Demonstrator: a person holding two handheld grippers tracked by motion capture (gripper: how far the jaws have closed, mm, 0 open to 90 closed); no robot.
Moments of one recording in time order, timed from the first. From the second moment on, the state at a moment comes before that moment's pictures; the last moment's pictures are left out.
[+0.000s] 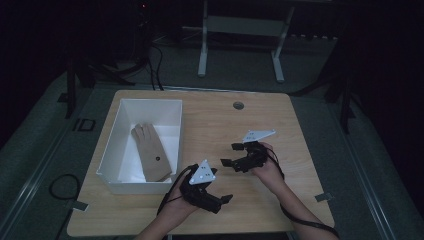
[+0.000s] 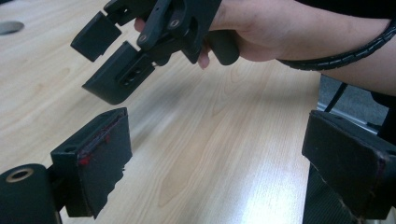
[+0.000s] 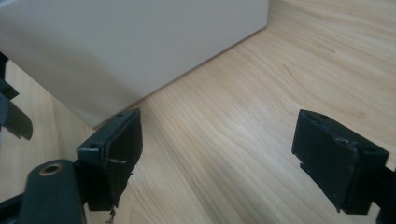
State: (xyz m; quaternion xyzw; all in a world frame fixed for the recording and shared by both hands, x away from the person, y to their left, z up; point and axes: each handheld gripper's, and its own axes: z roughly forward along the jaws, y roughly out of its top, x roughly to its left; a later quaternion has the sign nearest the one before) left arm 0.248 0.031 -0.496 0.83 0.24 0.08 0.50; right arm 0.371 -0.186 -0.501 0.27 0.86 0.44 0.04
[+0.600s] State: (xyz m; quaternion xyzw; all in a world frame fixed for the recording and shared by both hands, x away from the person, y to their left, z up) left arm 0.250 0.026 -0.543 0.84 0.25 0.06 0.47; right arm 0.372 -0.209 -0.545 0.29 0.86 0.42 0.05
